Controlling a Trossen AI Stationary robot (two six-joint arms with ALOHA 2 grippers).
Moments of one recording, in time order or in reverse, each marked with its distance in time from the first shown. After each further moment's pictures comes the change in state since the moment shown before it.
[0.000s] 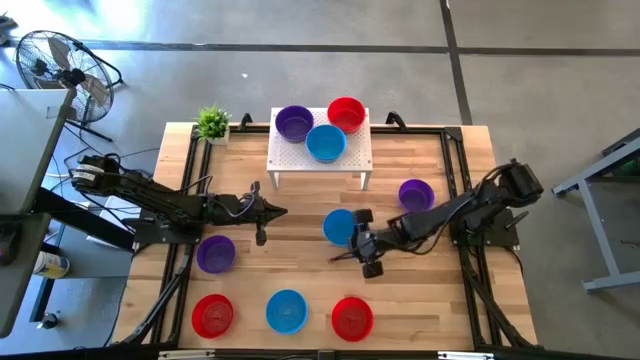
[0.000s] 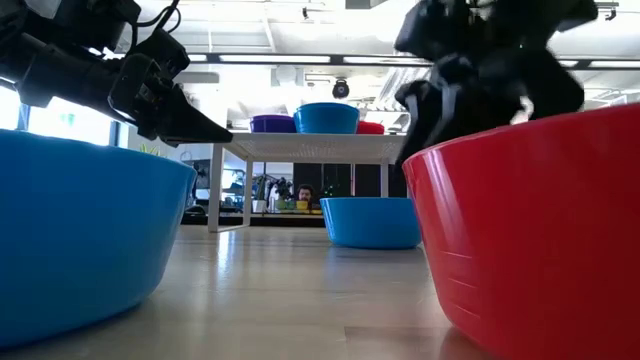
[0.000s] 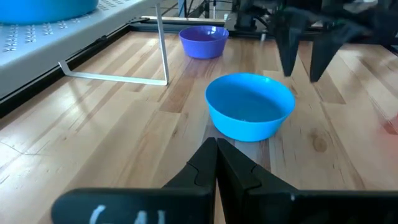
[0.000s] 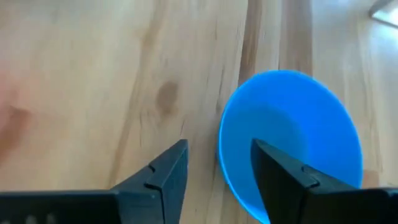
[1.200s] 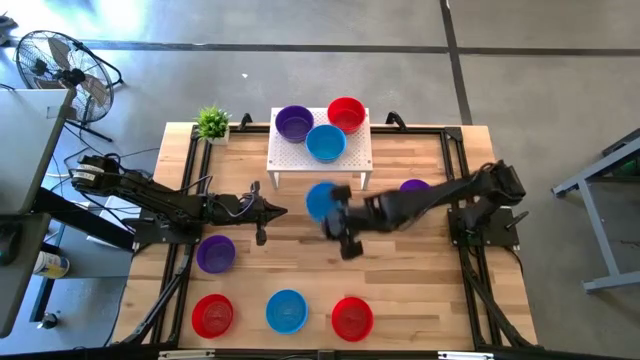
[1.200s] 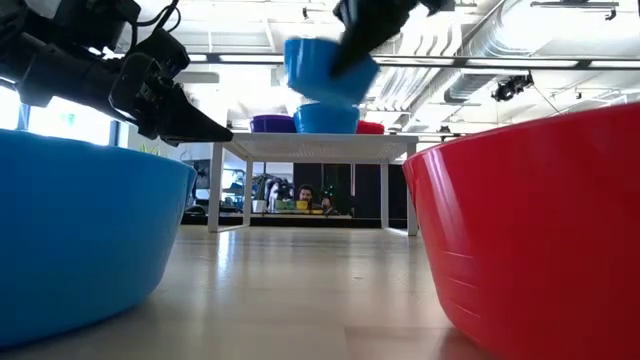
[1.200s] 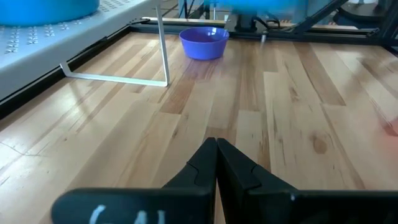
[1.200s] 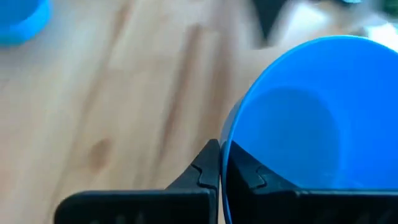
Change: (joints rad) left arm 0.000 0.000 0.000 0.004 -0.002 0.000; right arm -0.123 0.118 0.595 -0.486 0.046 -0.190
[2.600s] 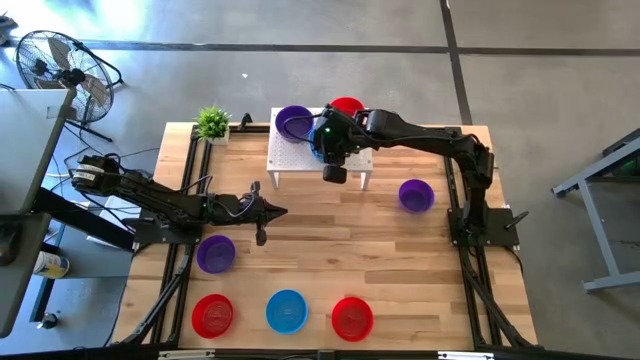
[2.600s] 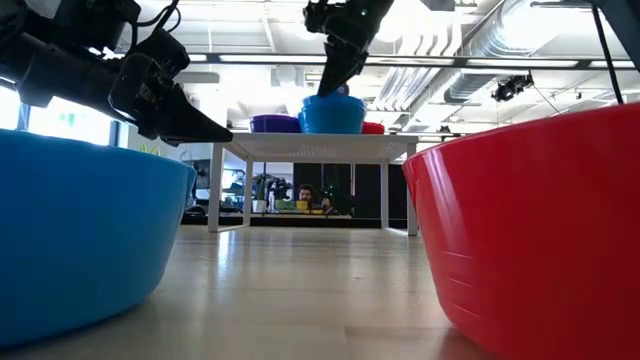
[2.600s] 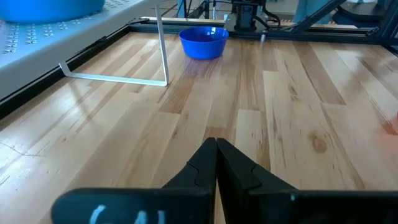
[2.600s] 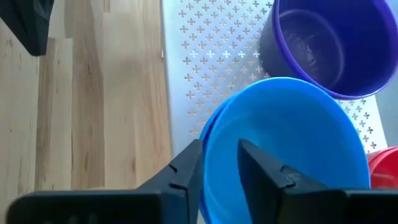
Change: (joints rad) left arm 0.000 0.000 0.000 -0.002 0.002 0.004; right arm -0.463 0.180 0.445 -0.284 -0.227 -0.048
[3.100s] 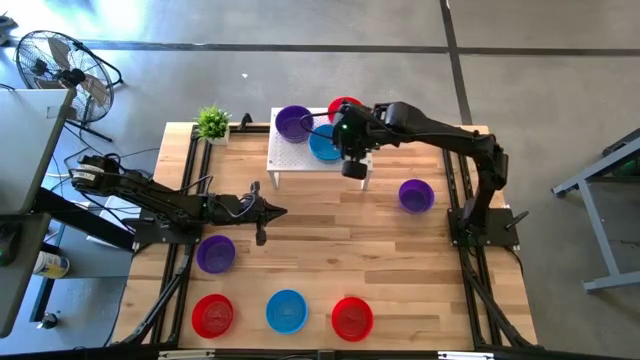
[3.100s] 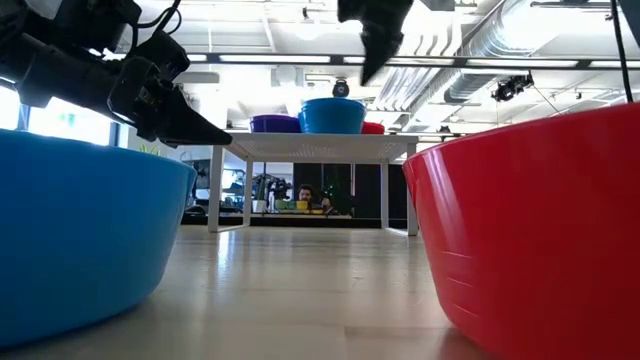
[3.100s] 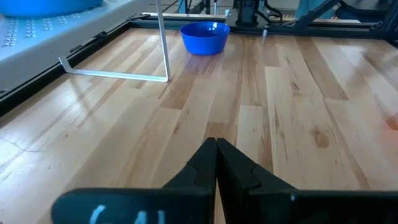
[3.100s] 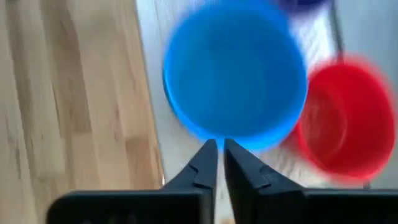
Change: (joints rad) left arm 0.000 0.000 0.001 -0.017 -0.003 0.000; right arm -0.015 -0.099 0.001 -0.239 0.120 0.056
